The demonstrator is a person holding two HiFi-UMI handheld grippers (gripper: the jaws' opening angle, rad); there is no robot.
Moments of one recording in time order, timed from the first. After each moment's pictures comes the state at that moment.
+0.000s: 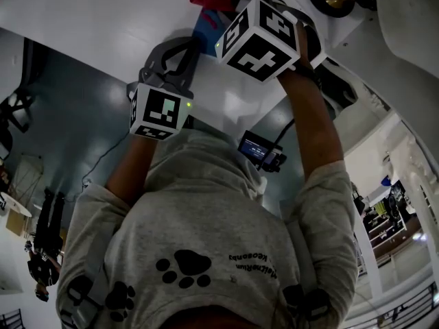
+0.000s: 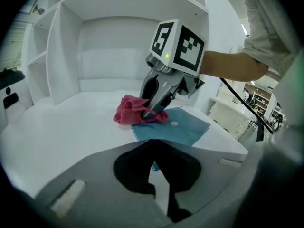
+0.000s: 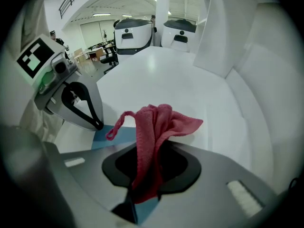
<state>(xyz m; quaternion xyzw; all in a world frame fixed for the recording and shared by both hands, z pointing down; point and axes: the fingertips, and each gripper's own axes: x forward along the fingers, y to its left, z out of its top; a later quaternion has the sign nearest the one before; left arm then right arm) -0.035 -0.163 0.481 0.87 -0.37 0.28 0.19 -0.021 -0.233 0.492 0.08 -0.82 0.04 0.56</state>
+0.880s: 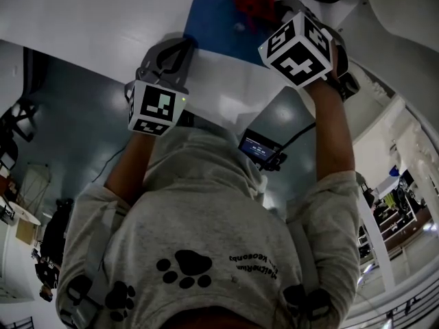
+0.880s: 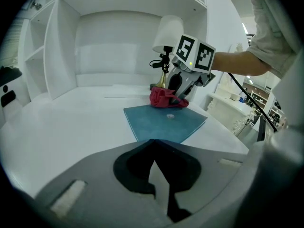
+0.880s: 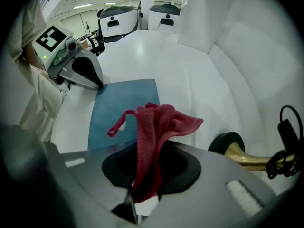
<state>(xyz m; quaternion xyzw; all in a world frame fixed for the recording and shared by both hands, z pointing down) -0.025 -0.152 0.508 0.86 -0.36 0.30 0.20 0.100 -0.222 0.510 0.14 -0.76 0.08 0.63</state>
